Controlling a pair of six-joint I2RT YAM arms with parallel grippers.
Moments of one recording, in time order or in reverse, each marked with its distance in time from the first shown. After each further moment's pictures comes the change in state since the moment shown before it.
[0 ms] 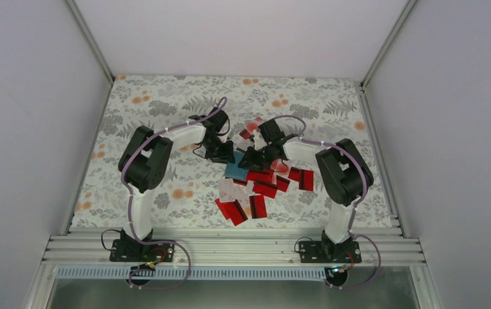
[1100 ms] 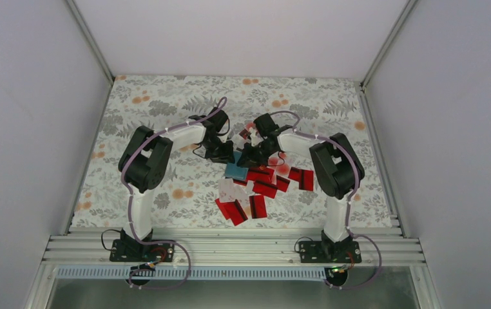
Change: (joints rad) left arm 0.000 0.000 0.000 0.000 -0.001 -0.001; right arm 0.000 0.100 0.154 -0.161 -0.010 -0.013
